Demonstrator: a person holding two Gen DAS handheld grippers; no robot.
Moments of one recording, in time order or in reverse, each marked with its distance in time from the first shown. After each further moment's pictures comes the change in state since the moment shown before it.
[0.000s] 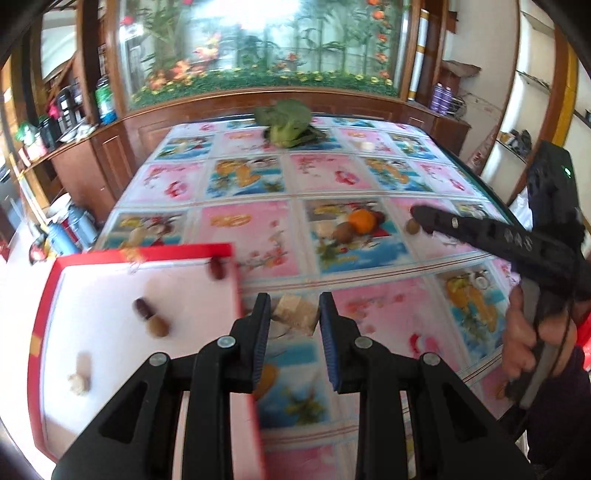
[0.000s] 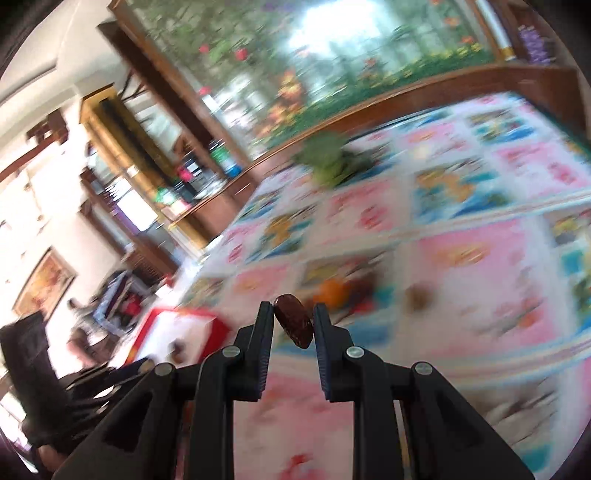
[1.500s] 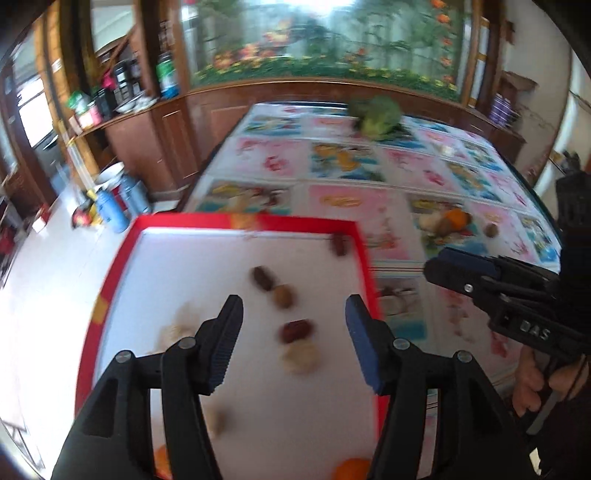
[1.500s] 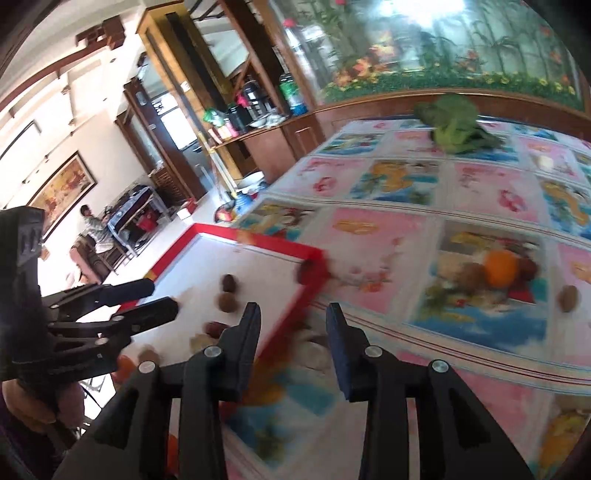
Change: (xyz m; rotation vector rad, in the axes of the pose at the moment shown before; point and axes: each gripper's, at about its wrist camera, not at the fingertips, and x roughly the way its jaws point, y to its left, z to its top) left arm -0.009 0.063 -0.012 -0.076 0.038 0.150; right arm 0.060 0.063 -0.023 -0.238 0.140 -0.016
